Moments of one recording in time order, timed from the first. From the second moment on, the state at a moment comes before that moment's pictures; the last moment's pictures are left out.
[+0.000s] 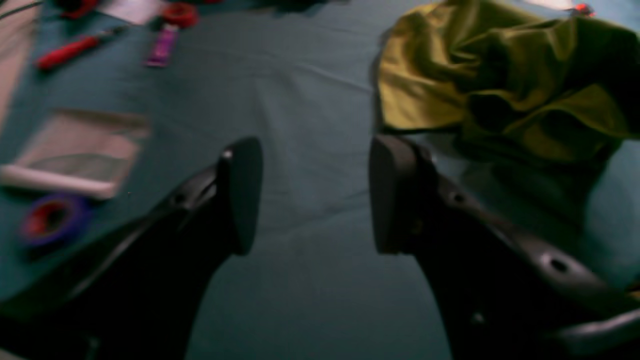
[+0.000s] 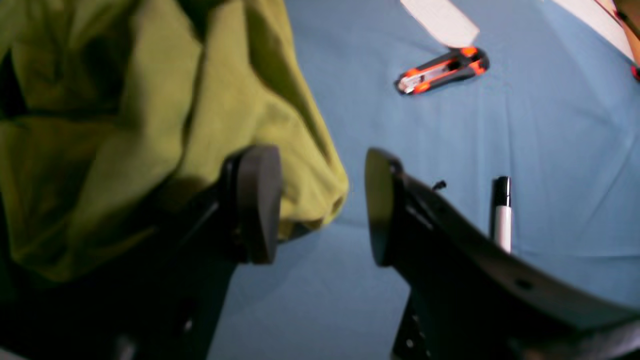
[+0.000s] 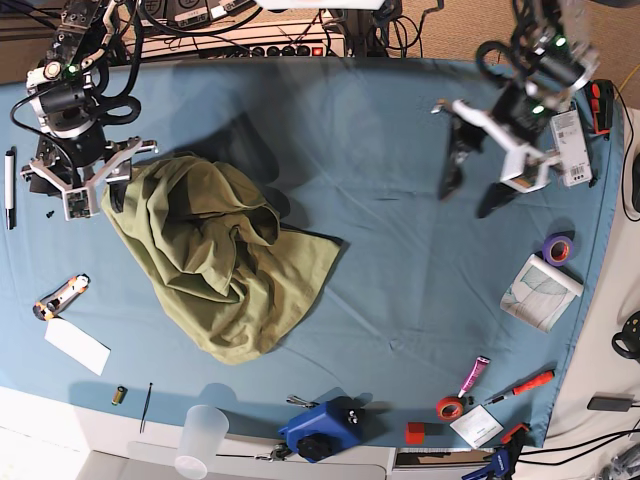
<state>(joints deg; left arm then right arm) 29.1 -9.6 -8.7 123.7 -24.2 -26.1 24.4 -18.7 15.1 28.8 128.8 10.4 24.2 -55.5</state>
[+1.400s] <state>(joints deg) -7.7 2.1 18.6 73.6 -29.9 -8.1 27.6 -20.5 15.1 28.9 128.7 4.6 23.2 -55.7</state>
